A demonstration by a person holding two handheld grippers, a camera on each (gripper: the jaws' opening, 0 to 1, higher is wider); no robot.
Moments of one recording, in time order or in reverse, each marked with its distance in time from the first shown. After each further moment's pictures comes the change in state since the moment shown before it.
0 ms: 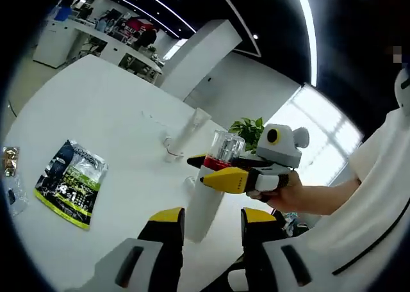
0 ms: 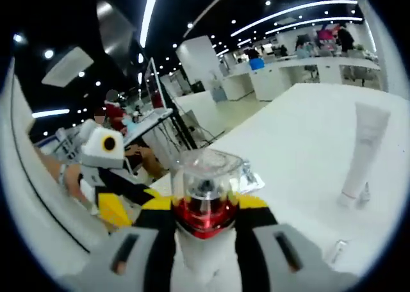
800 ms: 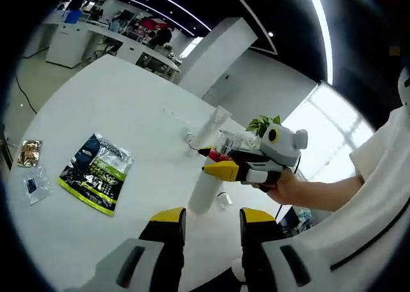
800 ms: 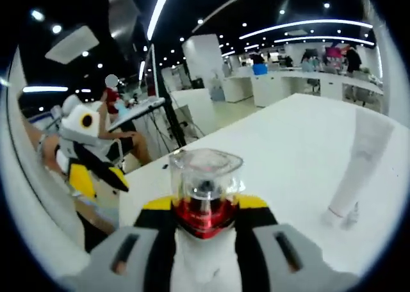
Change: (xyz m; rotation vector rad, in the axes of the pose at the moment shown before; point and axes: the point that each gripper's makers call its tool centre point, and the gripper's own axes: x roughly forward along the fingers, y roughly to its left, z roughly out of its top) left arm -0.024 0.022 -0.007 -0.021 0.008 0.127; right arm 0.012 -0.034 -0.010 -0.144 0.008 -0.050
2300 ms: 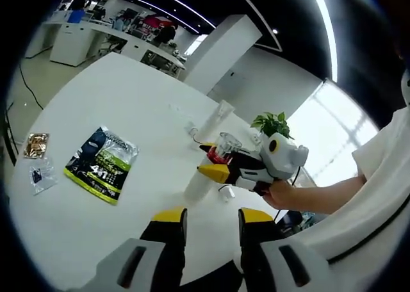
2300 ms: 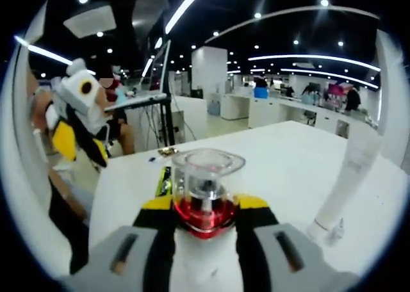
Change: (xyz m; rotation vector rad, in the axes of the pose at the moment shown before) left arm -0.006 0.000 -0.014 0.000 0.022 0.033; right arm 0.001 -0.006 -0.017 -0.212 -0.096 -0.084
